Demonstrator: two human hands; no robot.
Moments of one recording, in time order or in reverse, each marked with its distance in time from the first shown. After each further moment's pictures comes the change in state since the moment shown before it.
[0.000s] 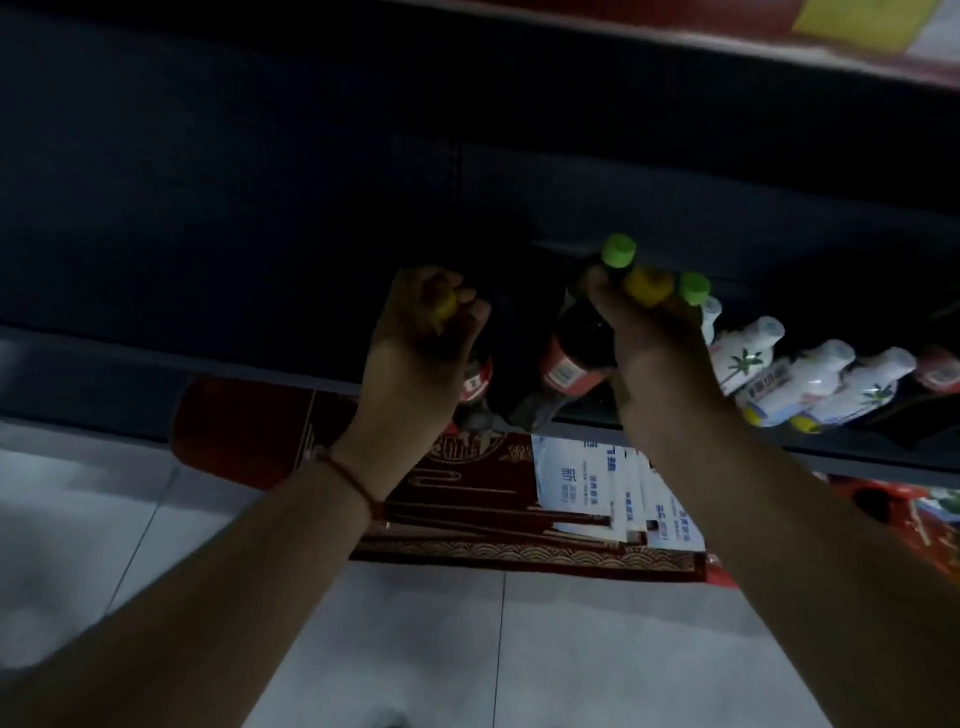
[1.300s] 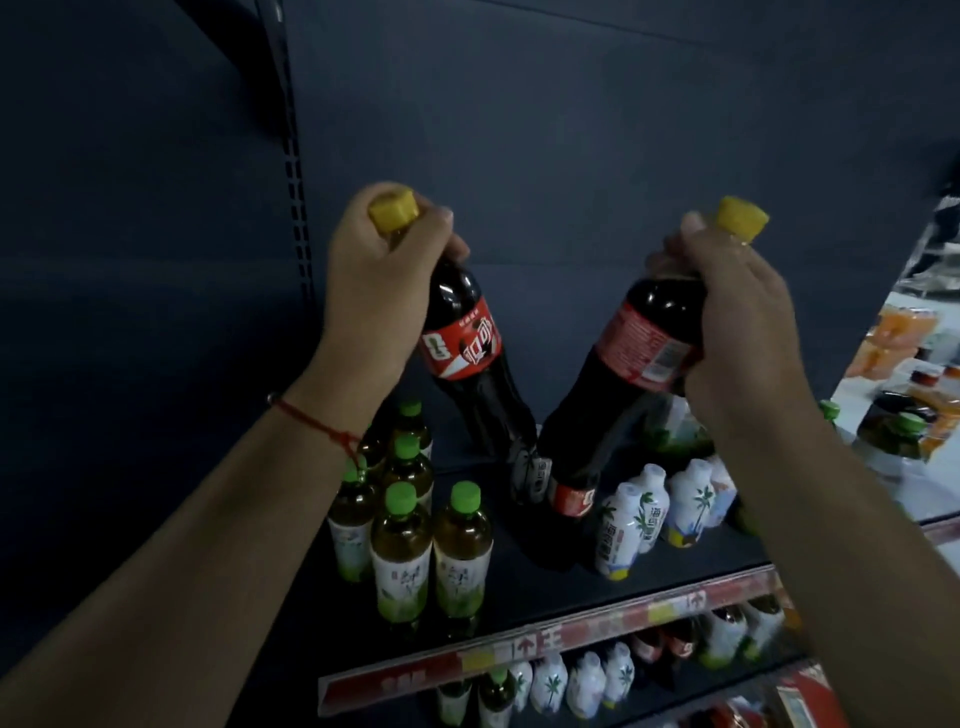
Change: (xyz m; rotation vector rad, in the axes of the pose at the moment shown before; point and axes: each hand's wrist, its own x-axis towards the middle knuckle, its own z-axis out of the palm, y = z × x) left_hand 0.075 0.617 -0.074 -0.481 -0.185 0.637; right_hand -0.171 -0.587 -0.063 0.242 0.233 -0.798
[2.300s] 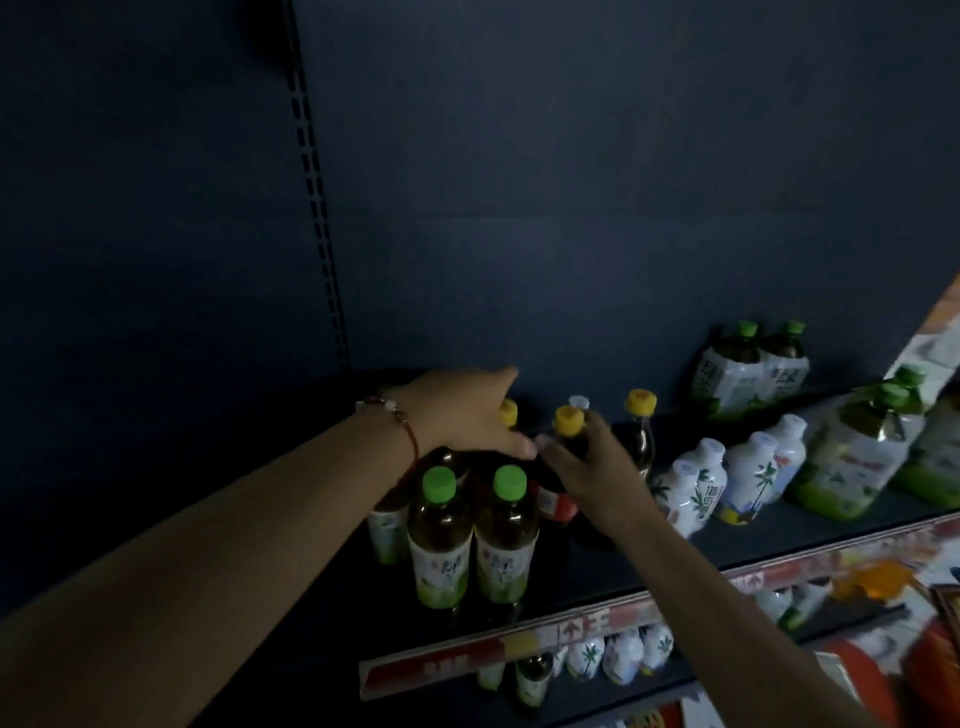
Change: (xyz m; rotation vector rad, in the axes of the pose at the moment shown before) left_hand -0.002 -0.147 -0.013 1.208 -1.090 -0.152; right_hand -0.045 0.221 -0.011 -0.745 -0.285 0.279
